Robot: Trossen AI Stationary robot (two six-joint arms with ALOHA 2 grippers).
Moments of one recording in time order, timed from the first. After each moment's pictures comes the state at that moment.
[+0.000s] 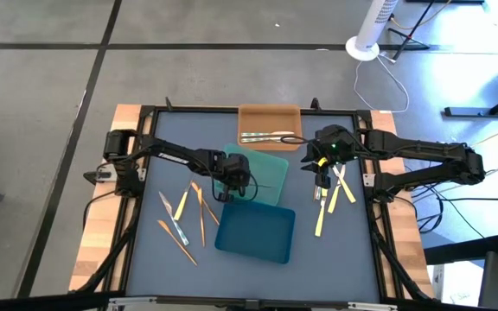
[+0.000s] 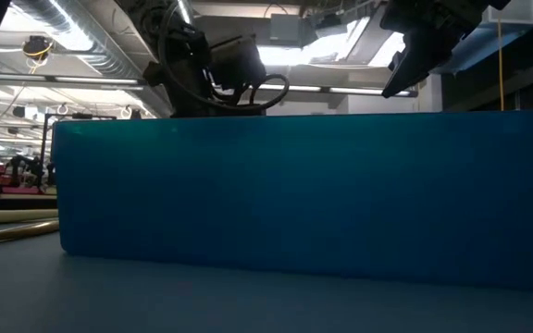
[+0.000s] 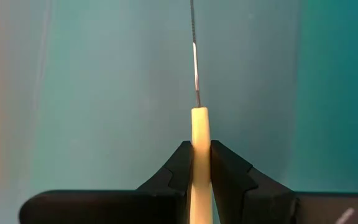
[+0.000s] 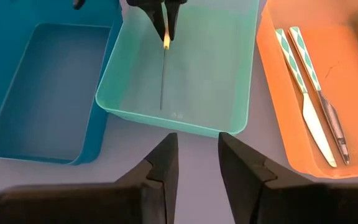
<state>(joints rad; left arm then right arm) 0.10 1.83 1.05 -0.32 -0.04 0.30 -0.19 1.09 0.95 -0.71 -0.12 -0.08</state>
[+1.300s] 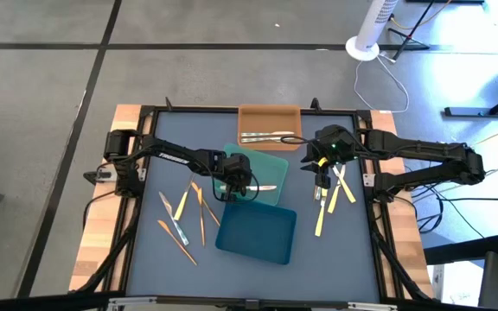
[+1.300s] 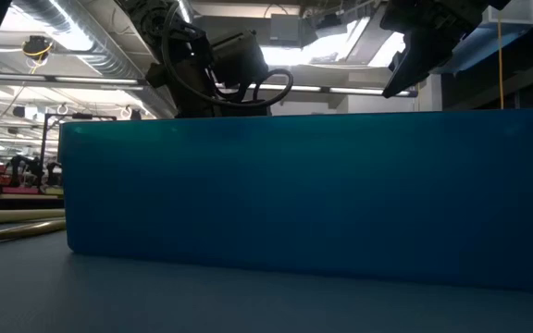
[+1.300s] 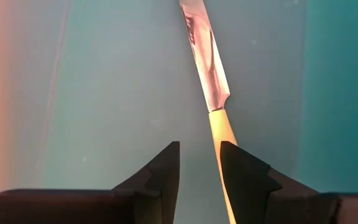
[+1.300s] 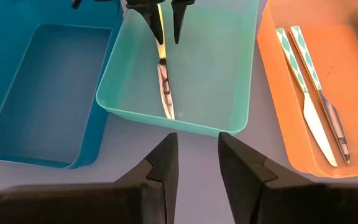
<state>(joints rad) 0.10 1.84 1.05 -0.27 -0.04 0.30 -0.19 1.09 0.95 -0.71 -0.12 -0.08</state>
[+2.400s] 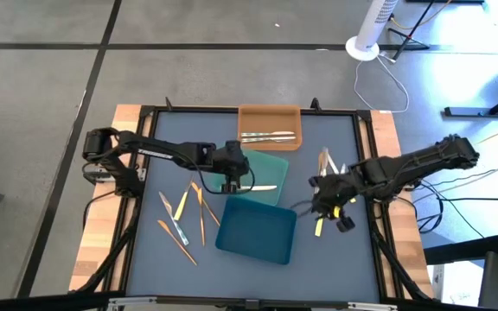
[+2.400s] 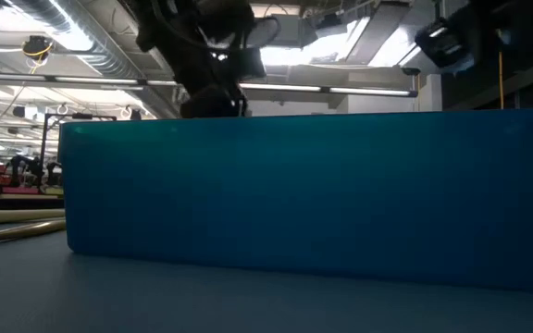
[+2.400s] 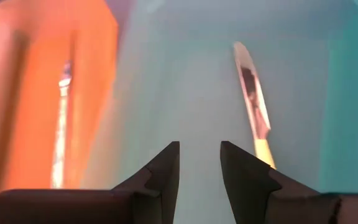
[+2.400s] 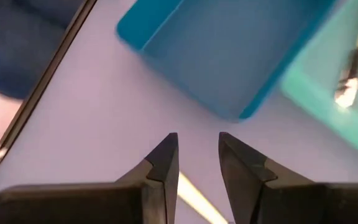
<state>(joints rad) 0.10 1.64 1.05 -0.28 -0.18 0.27 0.29 1.15 0.95 -0.81 -0.23 -0.11</state>
